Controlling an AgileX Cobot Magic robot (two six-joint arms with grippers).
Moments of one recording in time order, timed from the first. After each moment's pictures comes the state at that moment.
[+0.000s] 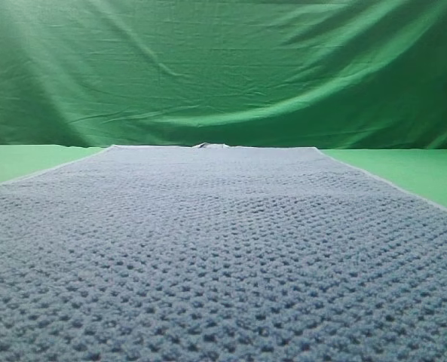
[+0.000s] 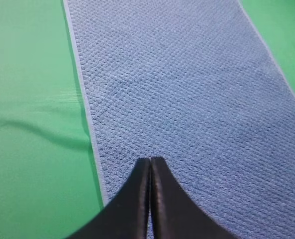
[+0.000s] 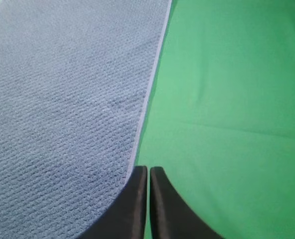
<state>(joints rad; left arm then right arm) -0.07 0.86 -0.76 -0.49 0.73 0.30 0.14 0.87 -0.75 0.22 0.68 -0.24</state>
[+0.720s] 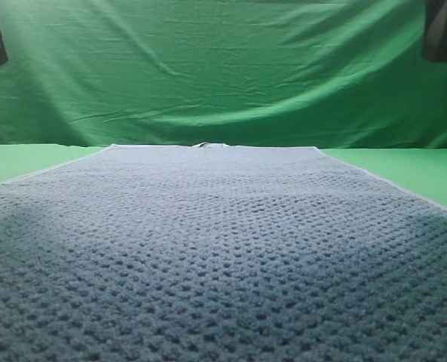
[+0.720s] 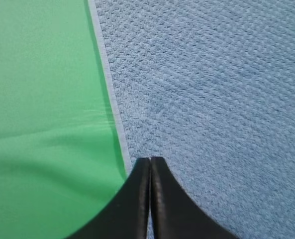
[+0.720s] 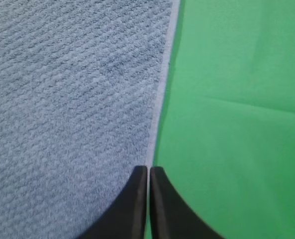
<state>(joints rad) -0.17 1.53 -1.06 -0.21 0.60 0.12 0.29 1.57 -1.17 0.04 0.85 0.01</state>
